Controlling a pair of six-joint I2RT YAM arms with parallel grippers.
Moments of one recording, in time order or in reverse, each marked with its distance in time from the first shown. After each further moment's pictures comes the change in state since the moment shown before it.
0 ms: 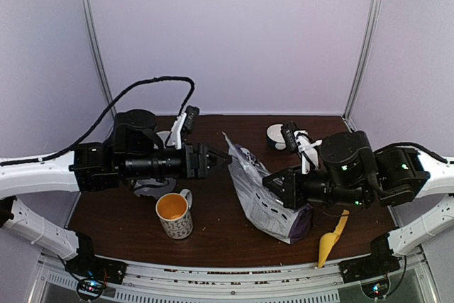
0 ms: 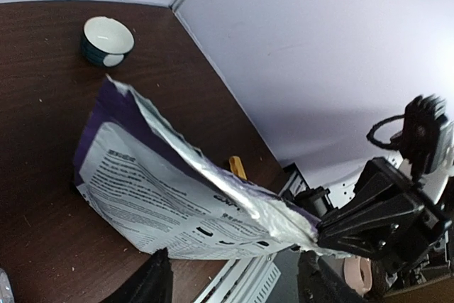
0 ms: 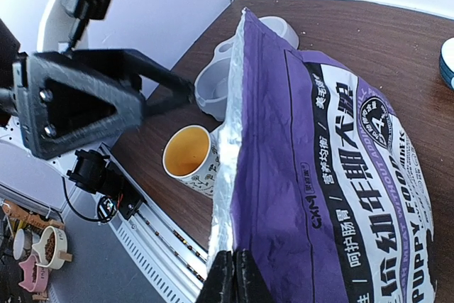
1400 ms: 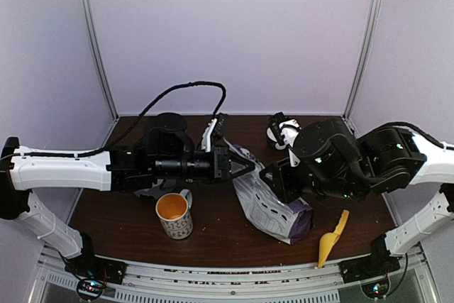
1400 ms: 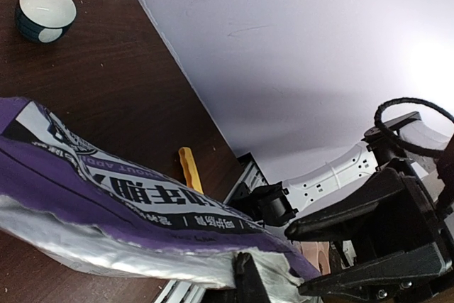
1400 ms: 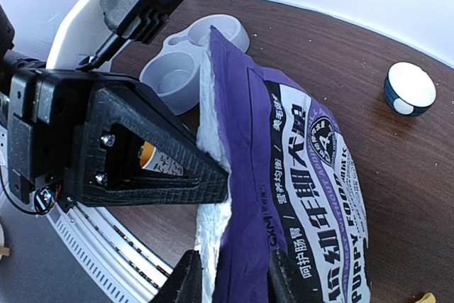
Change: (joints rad) left arm 0.000 0.235 0.048 0.232 0.205 -0.124; right arm 0.034 0.156 0.252 -0.291 0.157 -0.060
